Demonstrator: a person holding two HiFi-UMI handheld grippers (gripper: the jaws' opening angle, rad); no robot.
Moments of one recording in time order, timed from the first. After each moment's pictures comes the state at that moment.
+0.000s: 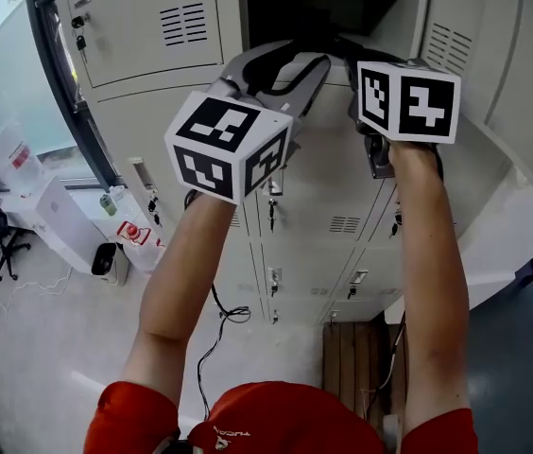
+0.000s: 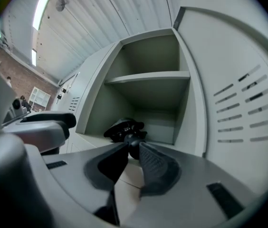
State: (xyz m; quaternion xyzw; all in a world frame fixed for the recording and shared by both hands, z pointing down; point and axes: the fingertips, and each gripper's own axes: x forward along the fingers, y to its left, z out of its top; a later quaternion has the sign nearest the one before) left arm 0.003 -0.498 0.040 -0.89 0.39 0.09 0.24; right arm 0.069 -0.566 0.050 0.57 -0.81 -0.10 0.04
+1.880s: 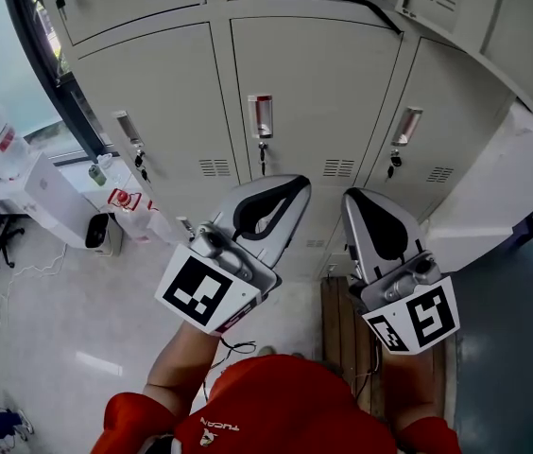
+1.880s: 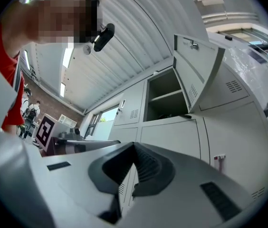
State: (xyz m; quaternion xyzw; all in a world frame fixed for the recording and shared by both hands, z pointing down) left arm 0.004 -0.343 0.217 -0.93 0.31 0.11 0.14; right arm 0.051 -0.325 0.218 0.43 -0.89 -0.15 -0.10
